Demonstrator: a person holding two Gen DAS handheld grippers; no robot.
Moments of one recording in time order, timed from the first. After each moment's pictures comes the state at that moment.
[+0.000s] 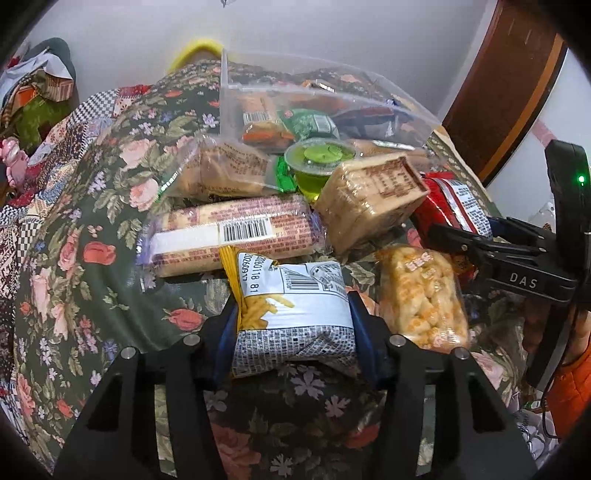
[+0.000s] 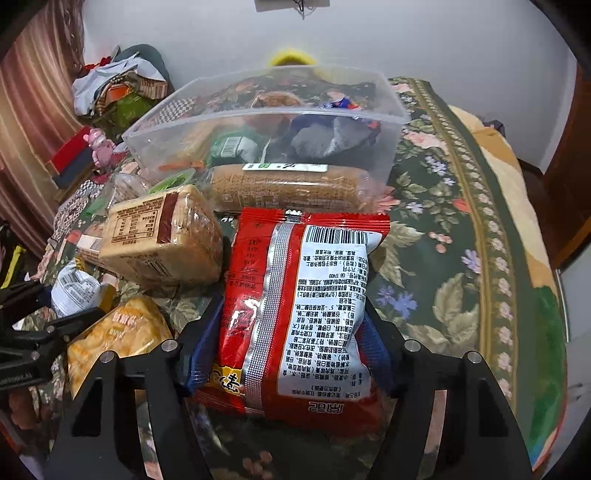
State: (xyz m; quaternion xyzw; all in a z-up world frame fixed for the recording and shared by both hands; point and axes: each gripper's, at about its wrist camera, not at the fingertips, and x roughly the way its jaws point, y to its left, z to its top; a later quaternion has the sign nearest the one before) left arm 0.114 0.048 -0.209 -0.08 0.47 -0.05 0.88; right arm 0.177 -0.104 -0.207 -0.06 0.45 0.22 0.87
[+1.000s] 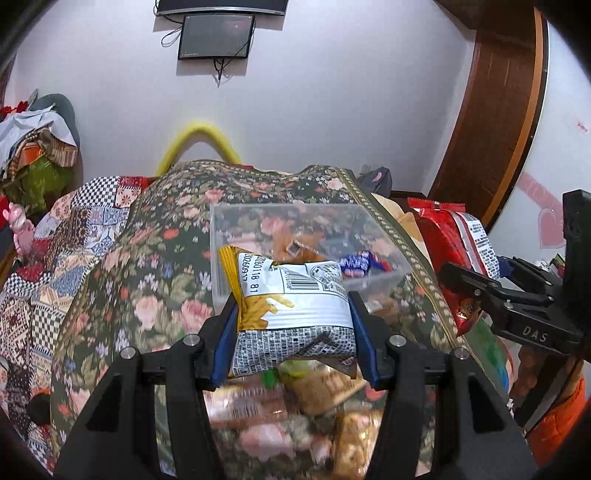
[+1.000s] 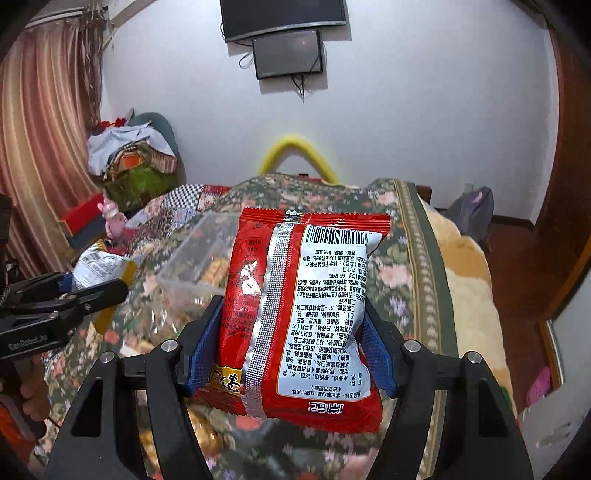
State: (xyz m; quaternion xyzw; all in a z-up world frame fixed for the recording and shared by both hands) left arm 0.178 0.047 -0.089 -0.07 0.34 -0.04 0.94; right arm 0.200 -0.107 -0.105 -0.03 0.31 0.22 0.92
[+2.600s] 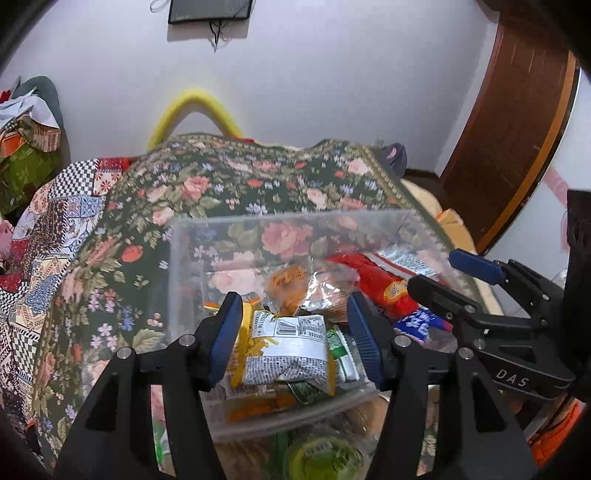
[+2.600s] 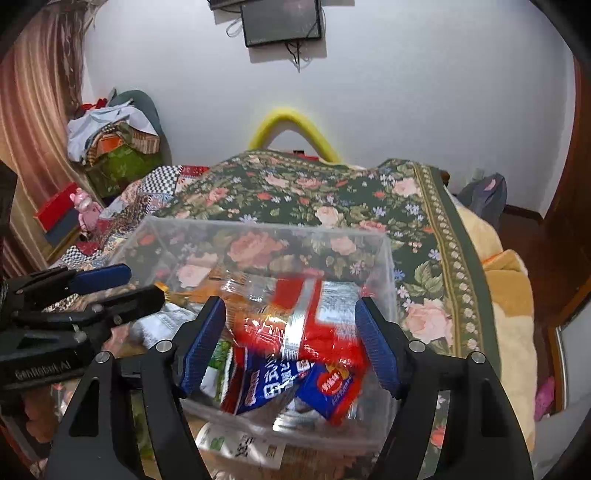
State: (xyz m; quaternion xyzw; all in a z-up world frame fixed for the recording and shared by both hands) left arm 0.310 0.057 -0.130 -0.07 0.39 -0.04 0.91; right arm 0.301 -0.071 -0.140 -0.05 0.36 0.22 0.91
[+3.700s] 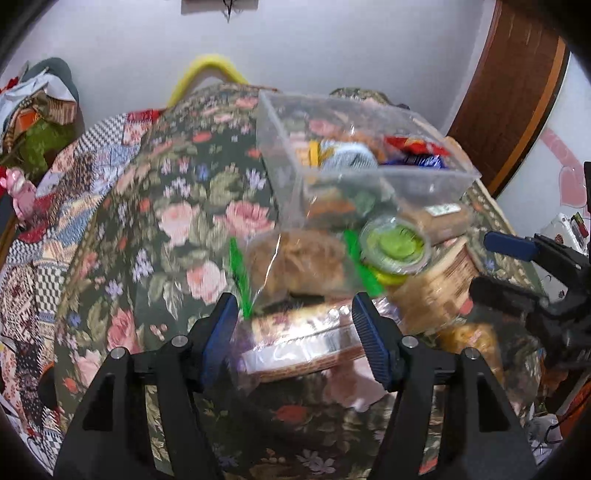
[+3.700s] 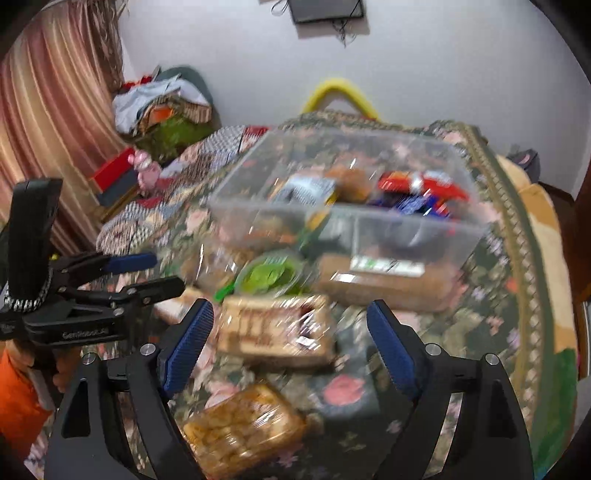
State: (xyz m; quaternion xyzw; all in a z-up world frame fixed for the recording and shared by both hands) left arm 0.172 0.107 -0.185 -0.05 0.46 -0.04 0.89; right arm 0.186 -0.039 -0.177 -0.04 0.41 0.30 0.86
